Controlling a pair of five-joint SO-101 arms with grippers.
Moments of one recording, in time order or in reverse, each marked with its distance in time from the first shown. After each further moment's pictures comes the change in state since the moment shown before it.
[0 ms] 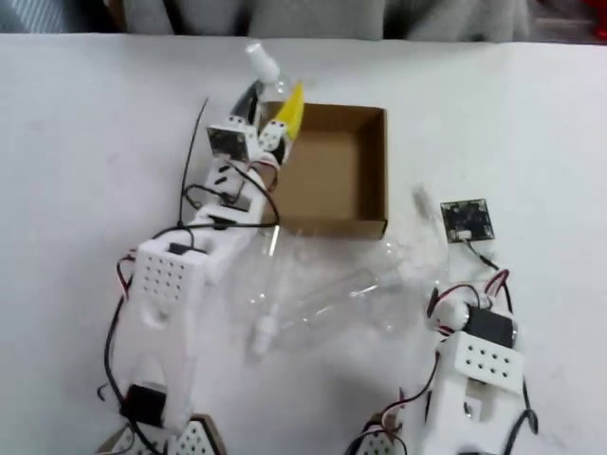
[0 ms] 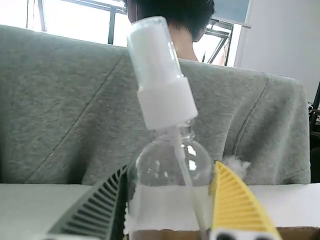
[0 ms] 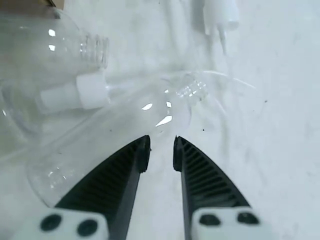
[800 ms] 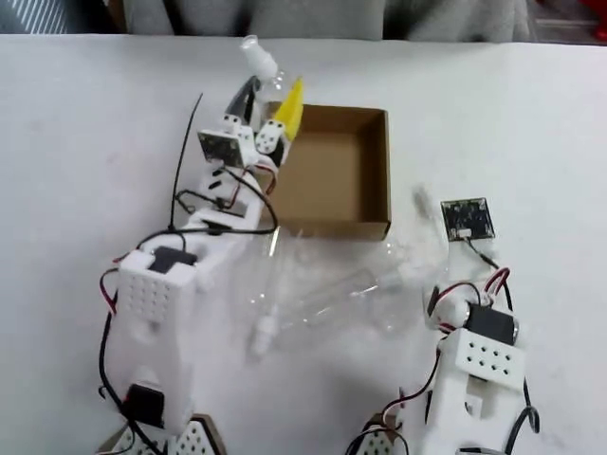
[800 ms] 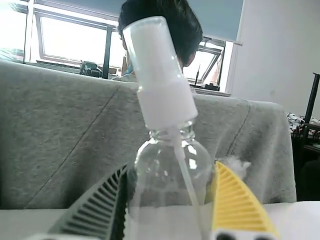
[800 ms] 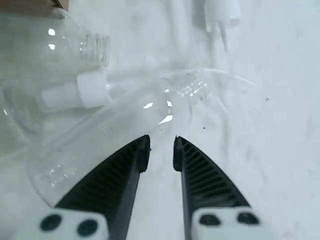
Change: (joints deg) left arm 1.0 -12.9 14.4 -5.1 -0.4; right arm 0.0 0.1 -1.0 0.9 0.0
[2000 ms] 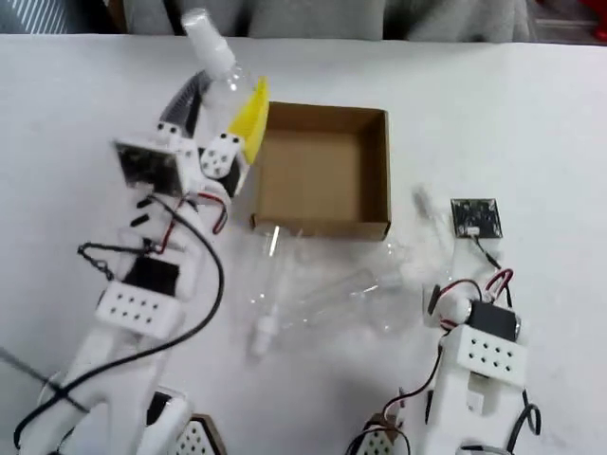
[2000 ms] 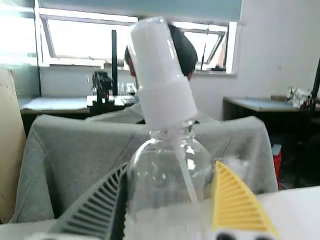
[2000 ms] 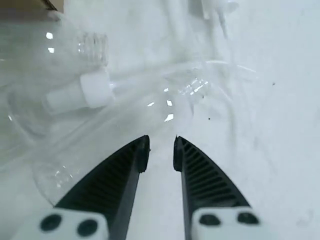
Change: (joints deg) left arm -0.1 -82.2 38.8 49.7 -6.5; right arm -0.1 1.1 -1.7 2.5 -5.1
